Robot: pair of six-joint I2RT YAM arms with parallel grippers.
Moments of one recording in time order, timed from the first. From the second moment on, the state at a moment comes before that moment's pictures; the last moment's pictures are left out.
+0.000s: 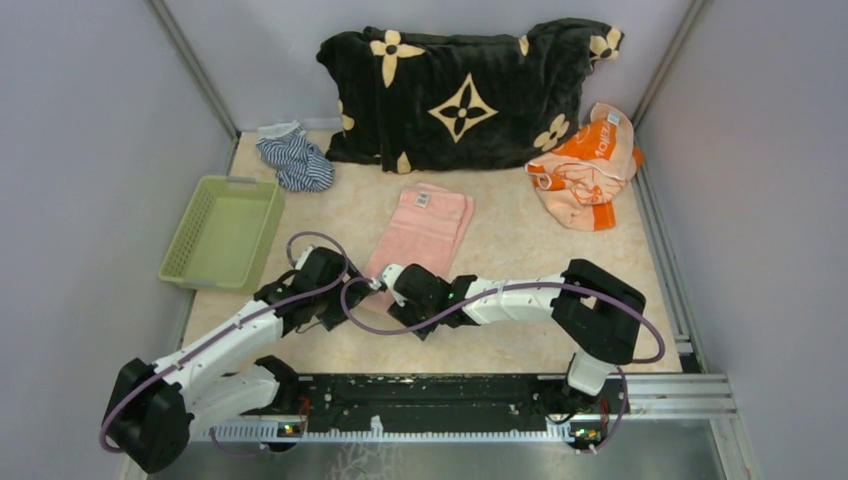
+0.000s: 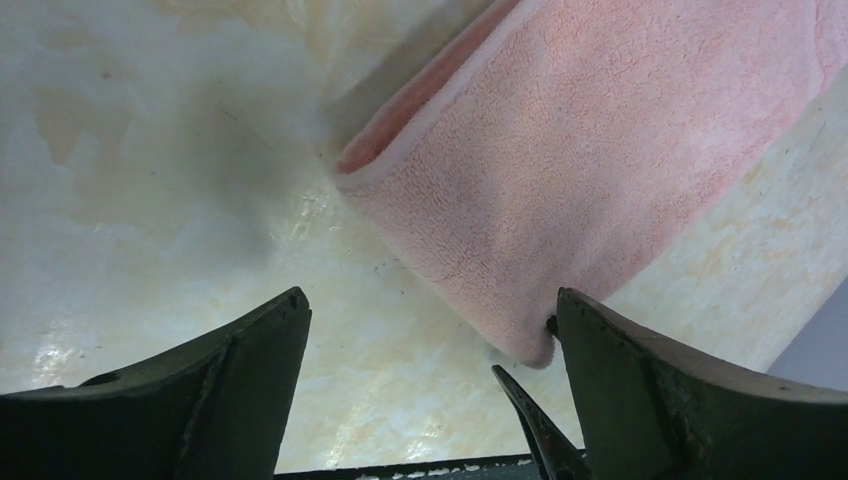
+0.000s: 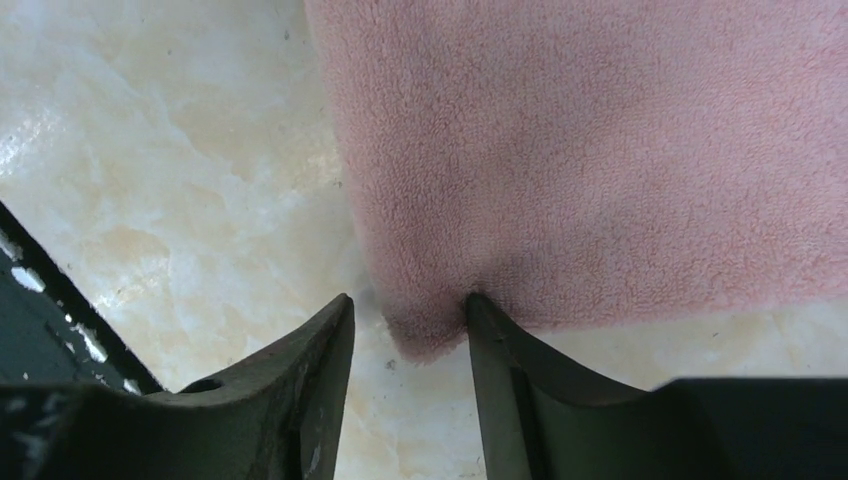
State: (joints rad) left arm -0.60 0.97 0.51 -0.50 -0.14 -1.21; right arm 1.14 1.67 0.92 -0.23 0.04 0.09
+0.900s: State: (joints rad) left arm -0.55 1.22 0.58 -0.57 -0.20 -1.44; right arm 1.14 1.69 0.89 -0.09 -0.03 0.19
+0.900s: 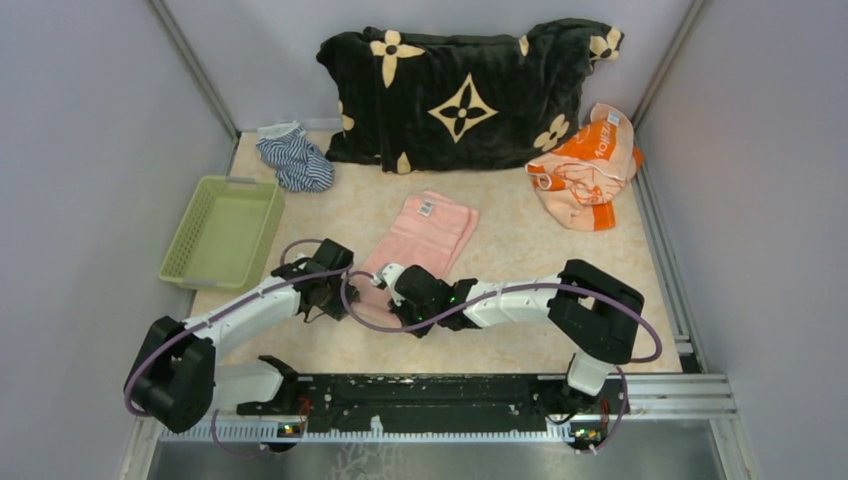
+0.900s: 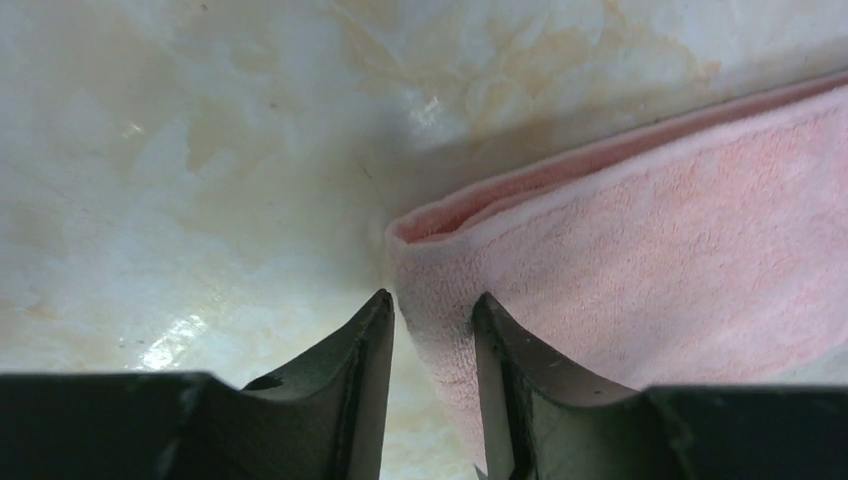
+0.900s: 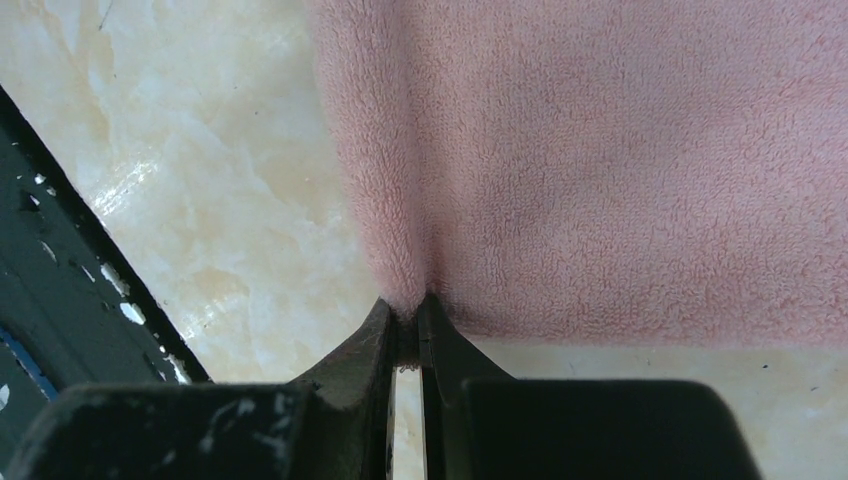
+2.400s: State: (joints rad) left arm -0.50 0.84 0.46 -0.58 -0.06 -1.08; right arm 0.68 1.86 0.83 0.07 -0.87 0.54
